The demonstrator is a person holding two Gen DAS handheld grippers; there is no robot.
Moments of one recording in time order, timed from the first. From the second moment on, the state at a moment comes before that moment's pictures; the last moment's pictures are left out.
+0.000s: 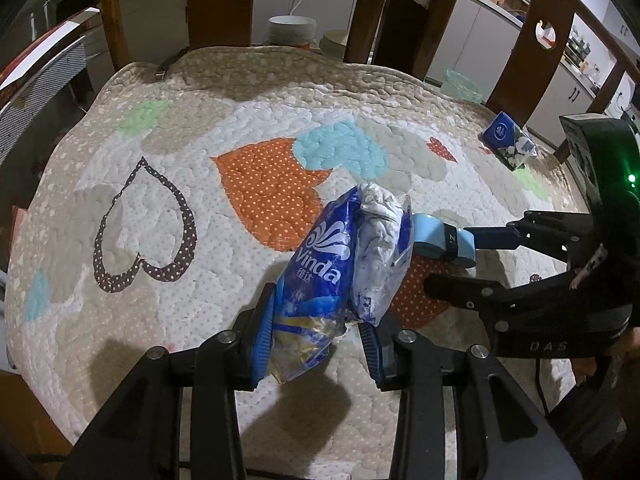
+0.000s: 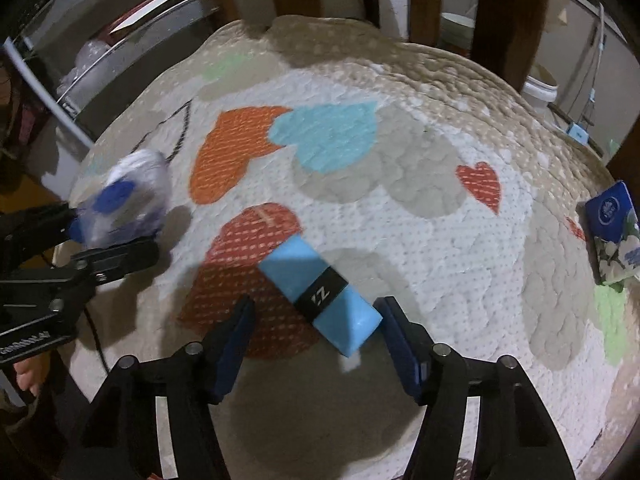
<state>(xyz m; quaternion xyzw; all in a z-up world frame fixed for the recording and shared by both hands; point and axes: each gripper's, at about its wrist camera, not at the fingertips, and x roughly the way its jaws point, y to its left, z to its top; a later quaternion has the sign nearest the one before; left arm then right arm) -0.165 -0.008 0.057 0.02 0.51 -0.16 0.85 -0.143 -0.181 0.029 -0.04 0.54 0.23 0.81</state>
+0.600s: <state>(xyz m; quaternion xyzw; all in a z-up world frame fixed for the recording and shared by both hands) -0.173 -0.025 0.061 0.04 0.51 -0.16 0.85 -0.153 -0.189 0.038 -0.03 0.50 0.19 0.85</state>
